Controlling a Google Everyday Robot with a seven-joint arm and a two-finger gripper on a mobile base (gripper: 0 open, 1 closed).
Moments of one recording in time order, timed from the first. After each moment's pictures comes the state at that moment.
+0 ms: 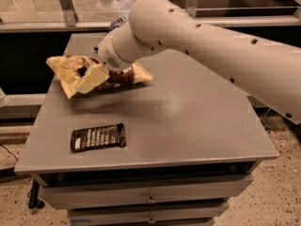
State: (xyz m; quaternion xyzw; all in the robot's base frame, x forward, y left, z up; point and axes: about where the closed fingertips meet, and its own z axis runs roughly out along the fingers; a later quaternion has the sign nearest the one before) arm 0.607 0.160 0.893 -0.59 0.67 0.19 0.41
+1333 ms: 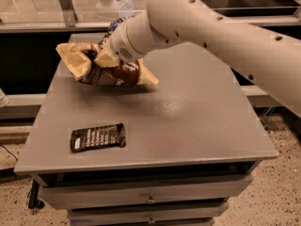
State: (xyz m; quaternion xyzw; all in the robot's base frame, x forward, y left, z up) arm 0.620 0.132 0.920 -0.58 0.67 0.18 0.44
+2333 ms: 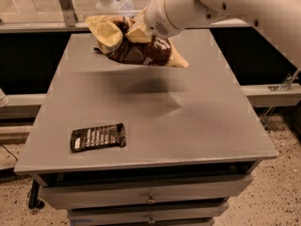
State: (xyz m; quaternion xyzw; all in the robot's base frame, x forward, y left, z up) arm 0.639 0.045 0.981 -0.56 0.67 0.12 0.48
